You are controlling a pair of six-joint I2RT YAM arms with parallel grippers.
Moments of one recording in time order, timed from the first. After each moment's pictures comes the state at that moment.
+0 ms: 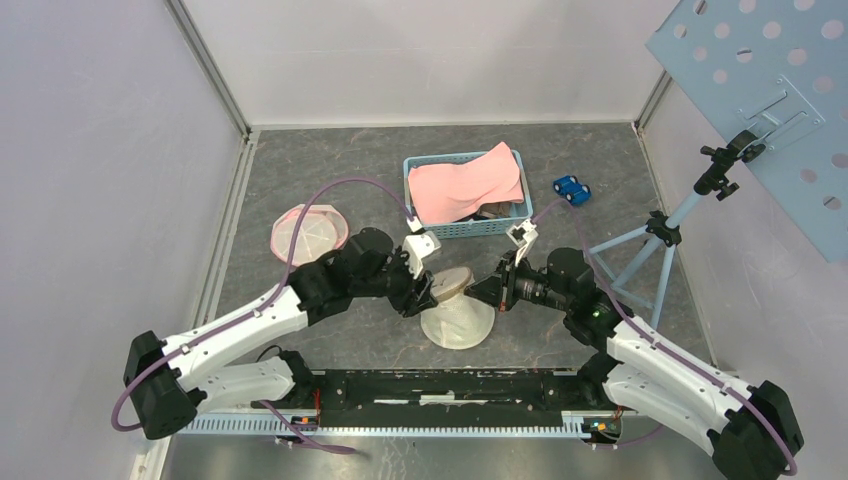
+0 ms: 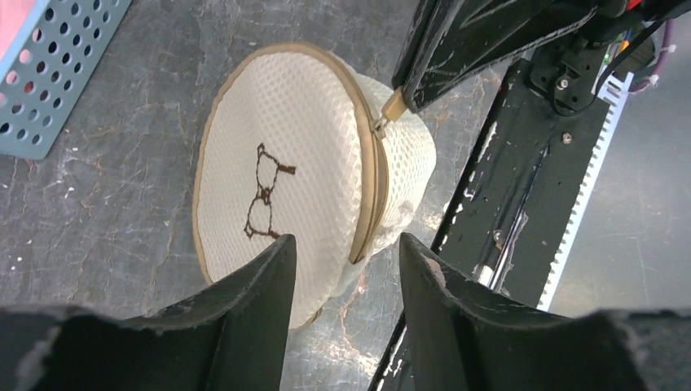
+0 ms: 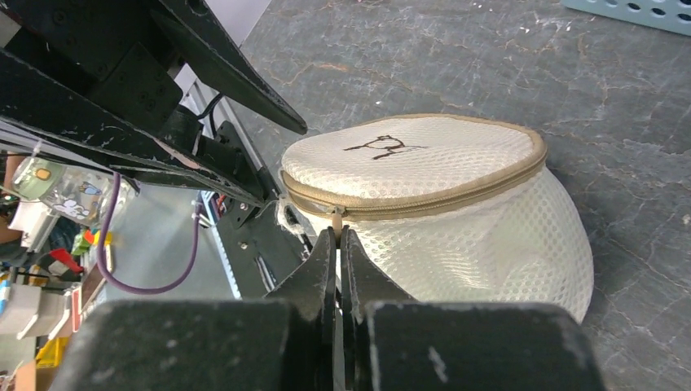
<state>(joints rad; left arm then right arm) -0.90 1.04 0.81 -0.38 0.27 -0.03 0.68 0.80 0.43 0.11 -0.44 0.56</state>
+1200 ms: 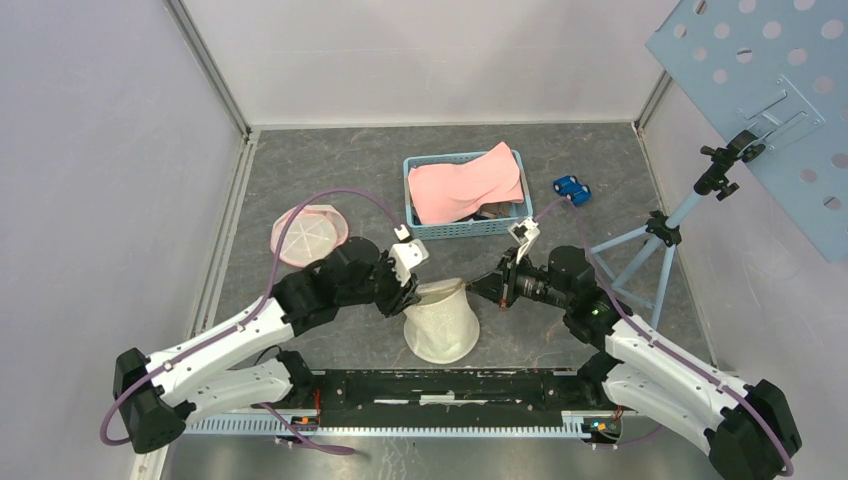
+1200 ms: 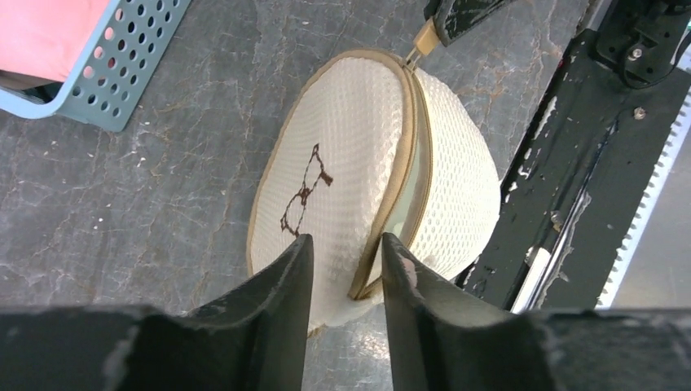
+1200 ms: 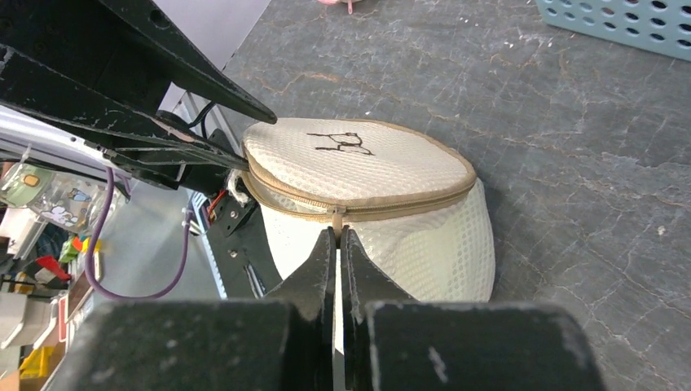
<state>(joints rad) -0.90 0.93 0.76 -0.42 0.16 0.07 0.65 0.81 0.42 0.14 -0.45 0.54</state>
